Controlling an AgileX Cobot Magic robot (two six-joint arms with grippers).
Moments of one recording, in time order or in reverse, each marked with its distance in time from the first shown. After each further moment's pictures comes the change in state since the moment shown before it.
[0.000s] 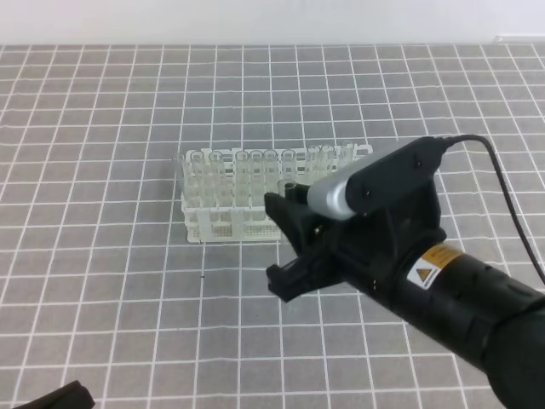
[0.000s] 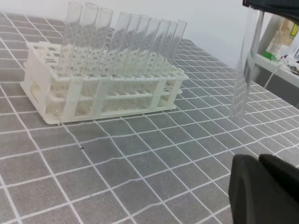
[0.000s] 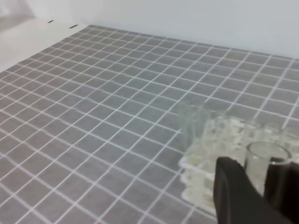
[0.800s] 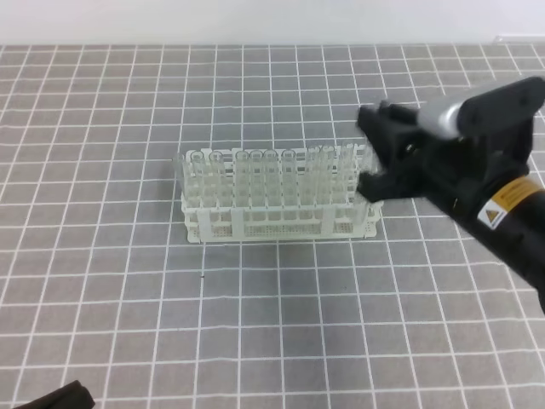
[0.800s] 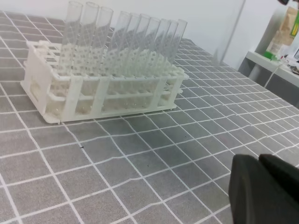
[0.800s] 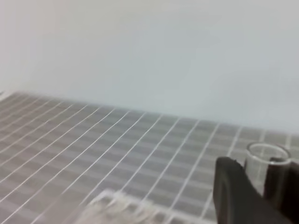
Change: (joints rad) left arm 0.000 -0.002 0.002 0.000 0.001 -0.001; right arm -0.325 0.040 0.043 -0.417 -0.180 0.315
